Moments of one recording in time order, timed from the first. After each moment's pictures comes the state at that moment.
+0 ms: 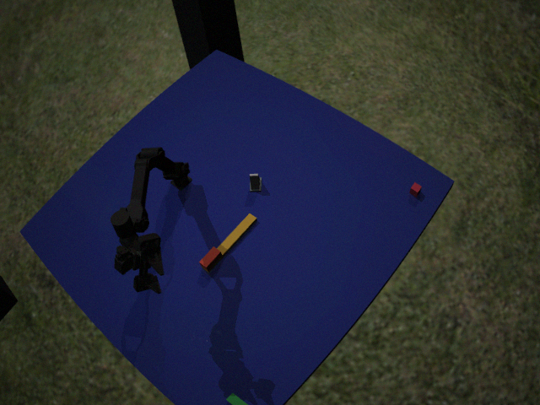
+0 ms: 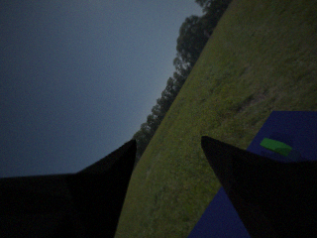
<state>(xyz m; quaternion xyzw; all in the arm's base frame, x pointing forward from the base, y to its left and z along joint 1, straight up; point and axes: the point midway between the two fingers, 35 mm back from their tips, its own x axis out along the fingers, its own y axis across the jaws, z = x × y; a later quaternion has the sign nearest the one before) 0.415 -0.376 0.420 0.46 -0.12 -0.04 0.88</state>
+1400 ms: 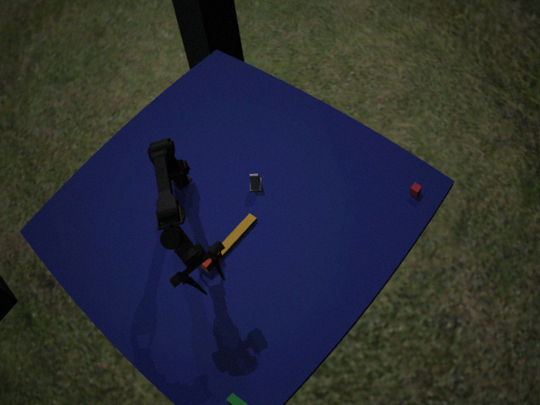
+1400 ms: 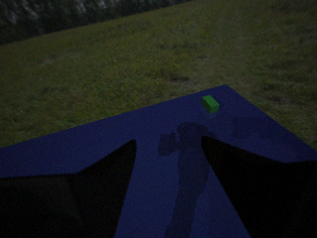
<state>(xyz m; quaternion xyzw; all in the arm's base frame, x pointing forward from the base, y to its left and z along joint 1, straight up) 0.471 -0.267 0.274 0.07 0.23 -0.09 0.97</state>
